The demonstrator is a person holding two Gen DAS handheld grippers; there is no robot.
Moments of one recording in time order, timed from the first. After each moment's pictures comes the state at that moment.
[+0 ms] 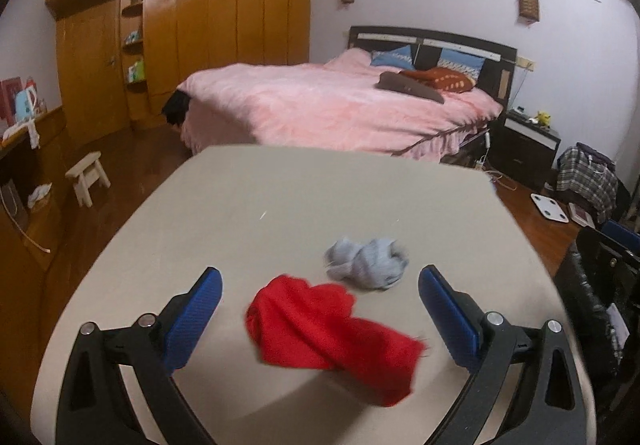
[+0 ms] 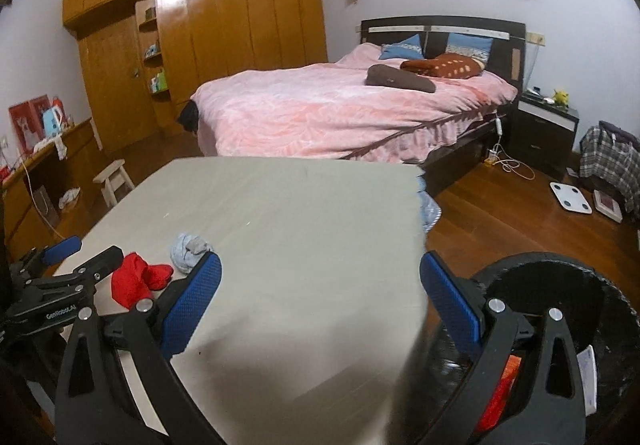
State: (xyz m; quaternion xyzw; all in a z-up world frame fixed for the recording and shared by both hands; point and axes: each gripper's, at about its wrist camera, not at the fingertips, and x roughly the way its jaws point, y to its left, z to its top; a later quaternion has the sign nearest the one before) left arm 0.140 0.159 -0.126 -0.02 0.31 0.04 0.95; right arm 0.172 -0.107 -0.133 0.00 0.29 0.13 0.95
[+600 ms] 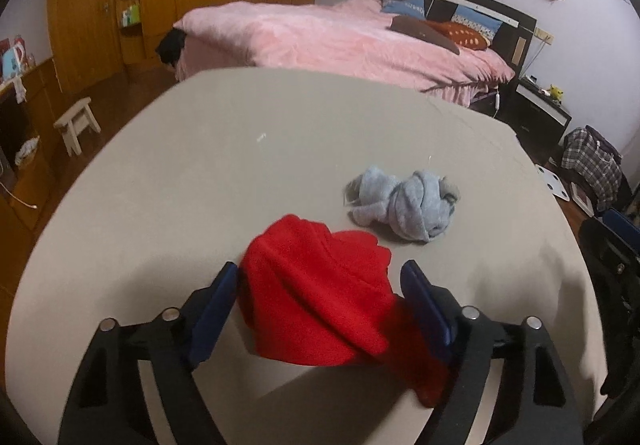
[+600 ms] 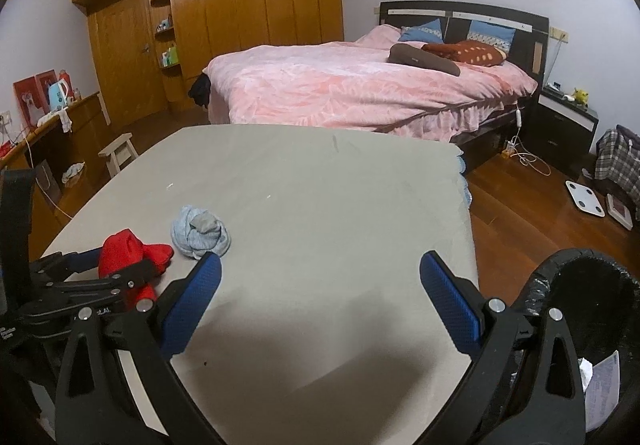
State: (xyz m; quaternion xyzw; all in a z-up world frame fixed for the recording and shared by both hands) left arm 0.173 0.177 -0.180 -0.06 0.41 0.03 0.91; right arm 0.197 -0.068 -0.168 -0.01 0.32 0.14 0.94
